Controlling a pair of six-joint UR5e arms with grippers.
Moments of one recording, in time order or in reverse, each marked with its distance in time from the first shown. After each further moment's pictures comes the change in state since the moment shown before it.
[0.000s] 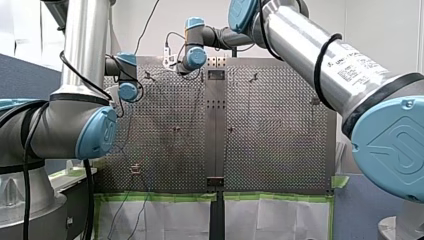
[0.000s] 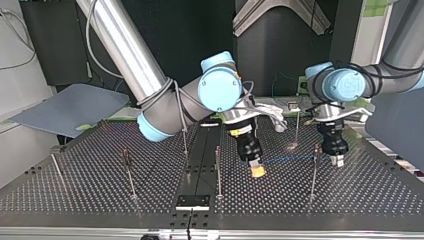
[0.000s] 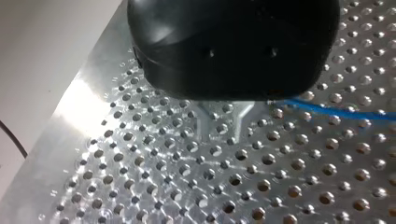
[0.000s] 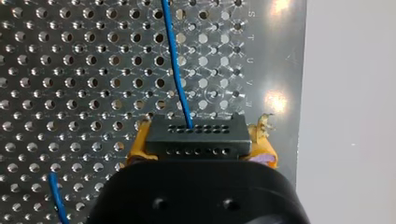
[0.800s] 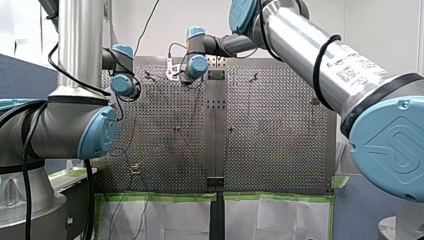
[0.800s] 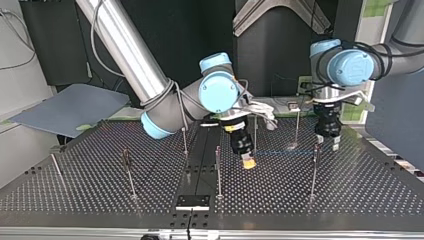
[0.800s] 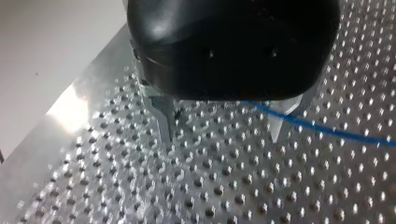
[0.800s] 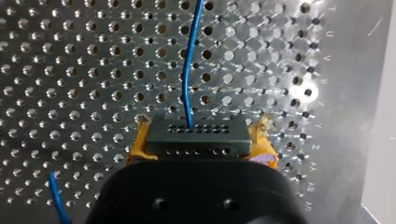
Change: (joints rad) left arm 0.007 0.133 -0.102 -0.185 0.112 -0.119; right arm -0.015 0.004 0.076 0.000 0.030 0.001
